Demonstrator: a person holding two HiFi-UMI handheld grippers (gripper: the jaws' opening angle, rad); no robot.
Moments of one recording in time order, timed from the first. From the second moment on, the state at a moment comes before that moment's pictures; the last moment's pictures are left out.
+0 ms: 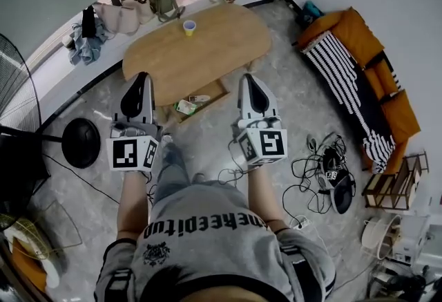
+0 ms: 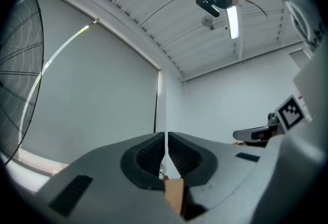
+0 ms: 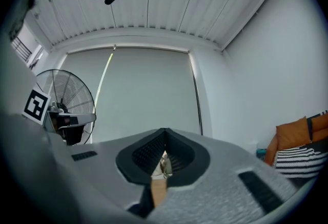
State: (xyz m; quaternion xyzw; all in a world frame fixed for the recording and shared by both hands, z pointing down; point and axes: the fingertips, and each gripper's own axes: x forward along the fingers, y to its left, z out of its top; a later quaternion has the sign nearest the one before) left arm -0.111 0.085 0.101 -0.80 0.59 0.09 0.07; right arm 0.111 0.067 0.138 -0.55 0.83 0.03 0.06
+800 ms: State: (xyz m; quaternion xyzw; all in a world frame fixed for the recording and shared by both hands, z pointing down) left arm -0.205 -0.116 0.099 -0.82 0.56 0.09 0.07; right arm 0.017 -0.116 0.134 -0.59 0.81 0.03 0.06
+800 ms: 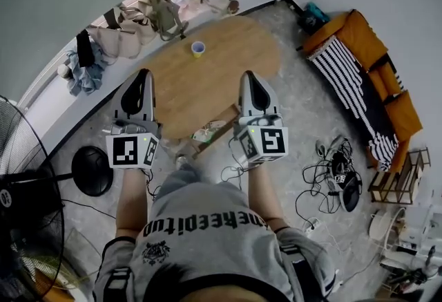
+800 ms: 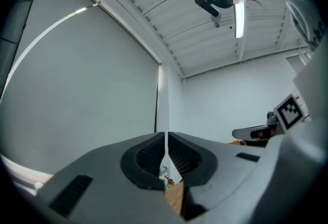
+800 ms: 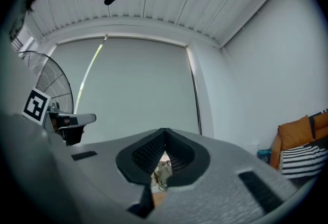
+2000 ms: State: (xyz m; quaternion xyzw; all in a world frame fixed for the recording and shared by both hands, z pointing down) left arm -0.210 -0.243 0.141 -0.82 0.57 0.07 0.03; right arm 0.005 -0.238 0.182 -0.57 0.82 -0.02 0.01
